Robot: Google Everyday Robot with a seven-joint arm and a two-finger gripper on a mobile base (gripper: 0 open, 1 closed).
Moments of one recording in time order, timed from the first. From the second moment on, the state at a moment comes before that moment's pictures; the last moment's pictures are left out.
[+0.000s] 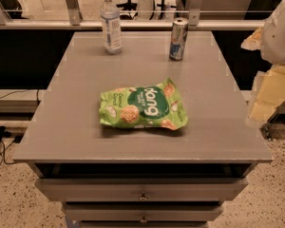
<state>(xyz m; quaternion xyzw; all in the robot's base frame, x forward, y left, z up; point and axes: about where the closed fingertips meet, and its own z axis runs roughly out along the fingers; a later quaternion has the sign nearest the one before) 0.438 -0.217 0.976 -0.60 0.78 -0.03 0.16</state>
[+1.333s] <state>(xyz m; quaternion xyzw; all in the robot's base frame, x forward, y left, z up) 0.544 -0.134 0.951 -0.69 0.67 0.02 0.26</state>
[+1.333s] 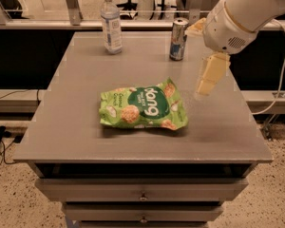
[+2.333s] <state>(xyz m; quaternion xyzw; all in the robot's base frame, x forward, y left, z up) 0.626 -0.080 0.949 -0.68 0.66 0.07 0.31</state>
